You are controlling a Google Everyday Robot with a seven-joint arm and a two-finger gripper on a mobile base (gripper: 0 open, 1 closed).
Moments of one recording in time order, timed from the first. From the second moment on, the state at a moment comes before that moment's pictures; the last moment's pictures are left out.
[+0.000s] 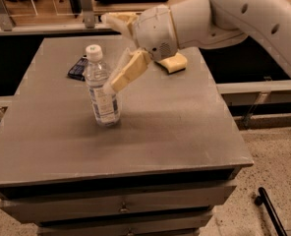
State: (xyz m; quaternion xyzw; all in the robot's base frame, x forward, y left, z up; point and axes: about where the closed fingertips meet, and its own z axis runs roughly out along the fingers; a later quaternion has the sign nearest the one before) arm 0.514 0.084 0.995 -0.66 0.47 0.36 0.47
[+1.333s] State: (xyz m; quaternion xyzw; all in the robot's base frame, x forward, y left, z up) arm 0.506 0.075 0.947 -0.60 0.51 0.41 0.46
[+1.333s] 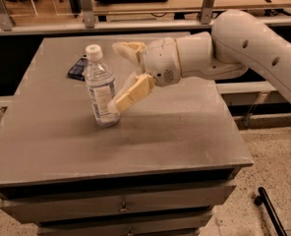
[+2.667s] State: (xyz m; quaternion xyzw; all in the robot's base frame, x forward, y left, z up) arm 0.519 0.105 0.939 -0.57 0.46 0.46 0.50
